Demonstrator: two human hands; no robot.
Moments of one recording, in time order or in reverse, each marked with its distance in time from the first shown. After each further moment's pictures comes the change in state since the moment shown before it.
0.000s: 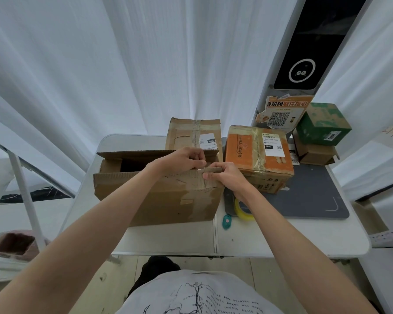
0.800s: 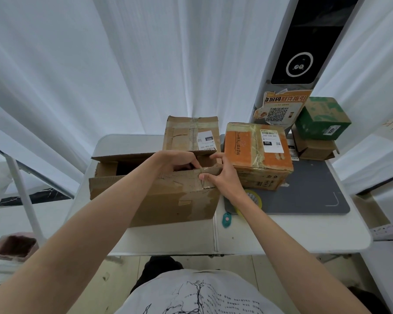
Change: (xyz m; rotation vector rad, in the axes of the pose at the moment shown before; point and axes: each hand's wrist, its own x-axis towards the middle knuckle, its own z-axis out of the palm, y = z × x) left_hand 0.015 0.012 -0.004 -0.297 -0.186 -0.551; right_hand 0.000 0.022 0.013 -0.065 0.227 -0.232
